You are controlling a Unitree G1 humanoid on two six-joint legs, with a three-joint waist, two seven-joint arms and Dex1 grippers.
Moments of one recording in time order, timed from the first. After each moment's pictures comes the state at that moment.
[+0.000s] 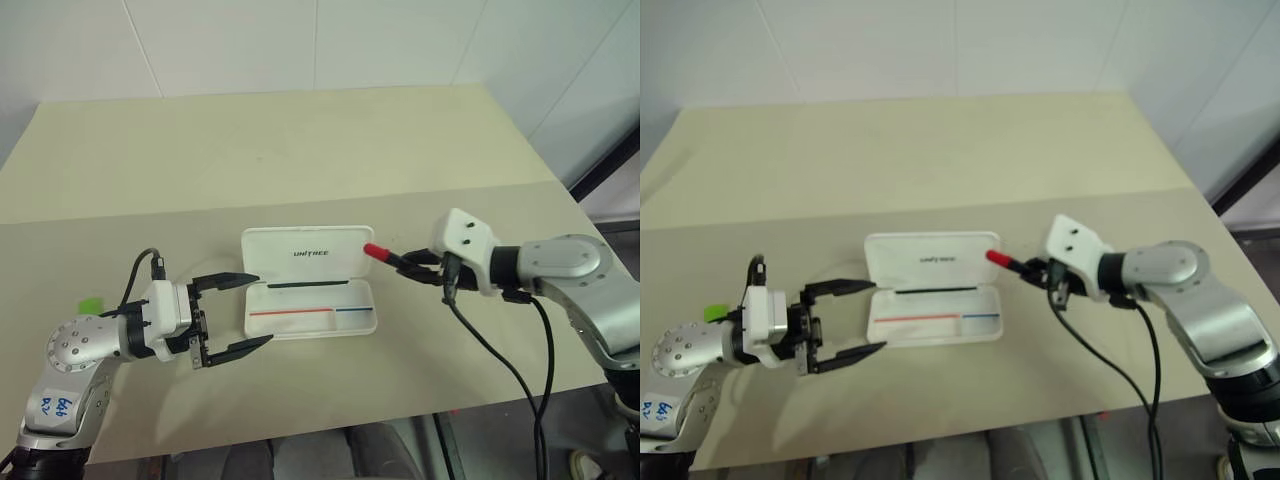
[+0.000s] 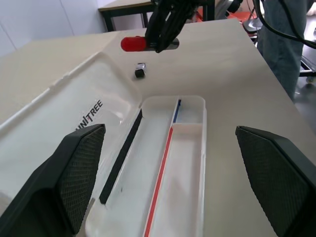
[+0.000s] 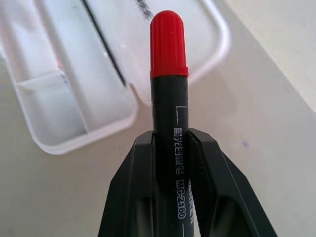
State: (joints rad) left arm 0.01 0.69 0.21 -0.35 -0.50 0.05 -1.07; right arm -0.51 -0.92 0.17 -0.43 0.34 0.70 0.93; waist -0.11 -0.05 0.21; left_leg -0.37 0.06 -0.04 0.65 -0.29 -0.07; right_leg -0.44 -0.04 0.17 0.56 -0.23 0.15
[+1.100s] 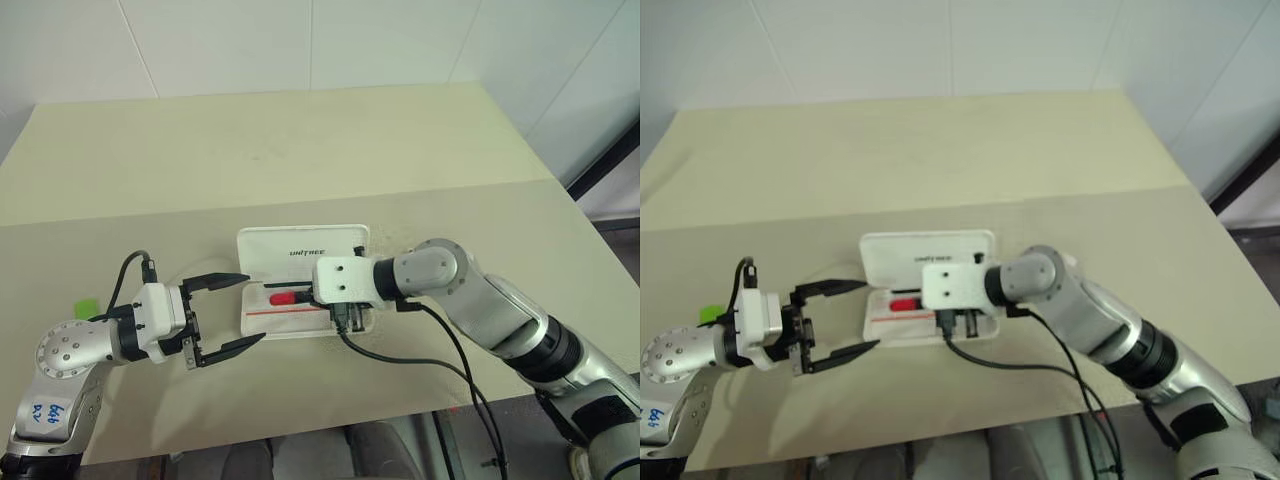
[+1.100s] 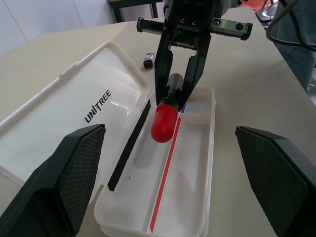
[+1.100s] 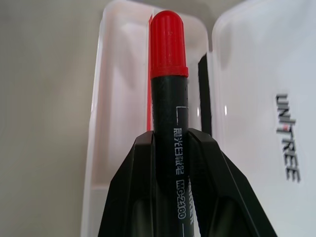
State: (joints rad) left arm 0.05 0.70 0.23 -0.36 -0.49 0.03 -1.04; right arm -0.81 -0.62 0.63 -0.43 0.03 0.72 0.97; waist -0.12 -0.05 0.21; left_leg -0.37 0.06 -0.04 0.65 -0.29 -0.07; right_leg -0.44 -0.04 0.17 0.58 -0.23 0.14
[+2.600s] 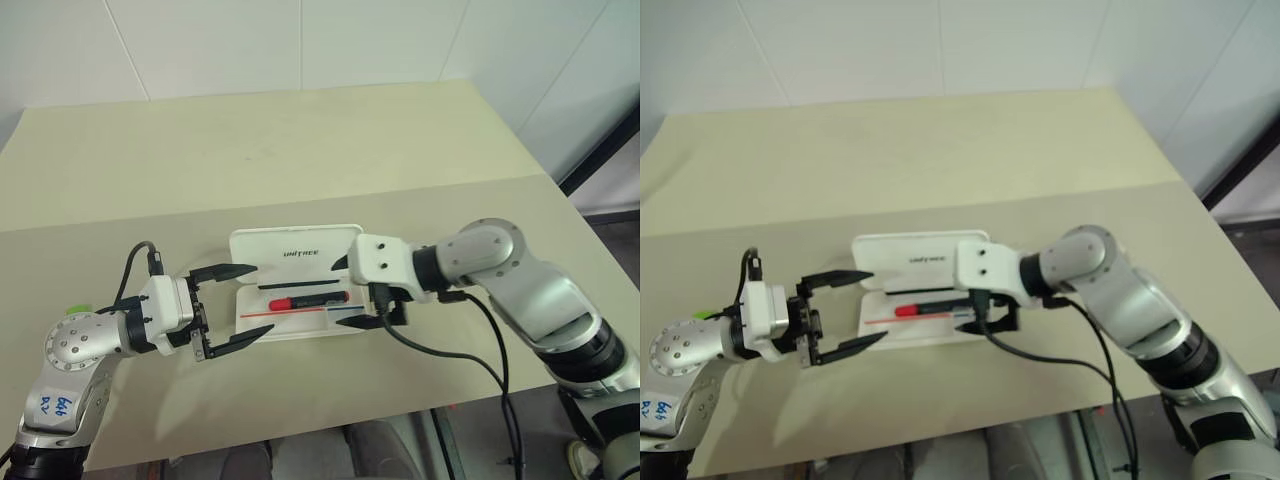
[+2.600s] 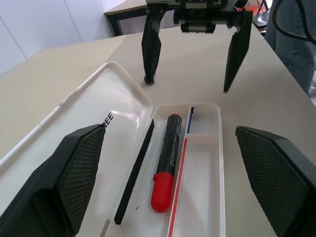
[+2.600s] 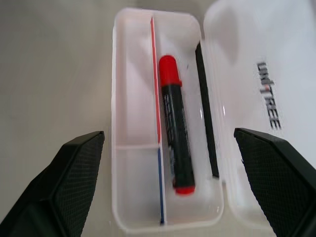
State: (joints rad) left arm 0.00 0.70 0.19 -0.38 -0.49 0.03 -1.00; right arm -0.77 -0.74 0.40 -0.51 0.19 0.85 1.14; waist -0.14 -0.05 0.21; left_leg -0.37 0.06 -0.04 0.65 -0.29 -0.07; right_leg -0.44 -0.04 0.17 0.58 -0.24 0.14
